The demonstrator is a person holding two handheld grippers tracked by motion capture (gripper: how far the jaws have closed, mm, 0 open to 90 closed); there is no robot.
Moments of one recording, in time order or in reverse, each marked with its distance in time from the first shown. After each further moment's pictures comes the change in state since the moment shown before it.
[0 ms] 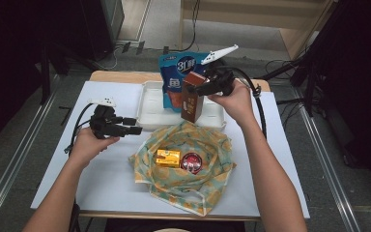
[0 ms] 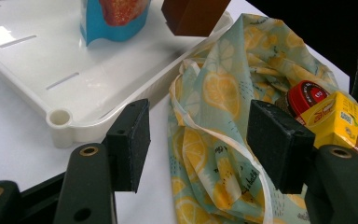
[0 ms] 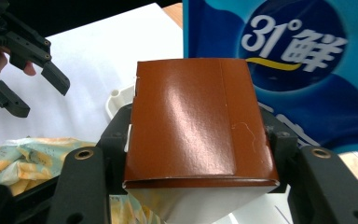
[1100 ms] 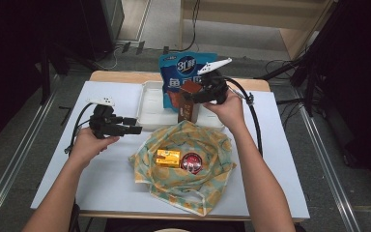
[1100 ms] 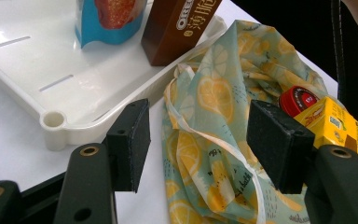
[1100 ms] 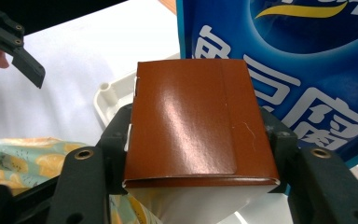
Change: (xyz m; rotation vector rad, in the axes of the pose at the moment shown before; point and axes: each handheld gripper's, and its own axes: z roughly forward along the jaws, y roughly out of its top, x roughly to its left) left arm 0.001 0.000 -0.001 -0.014 -0.031 -0.021; right arm -0.004 -0.029 0.032 -0.021 -0.002 0.040
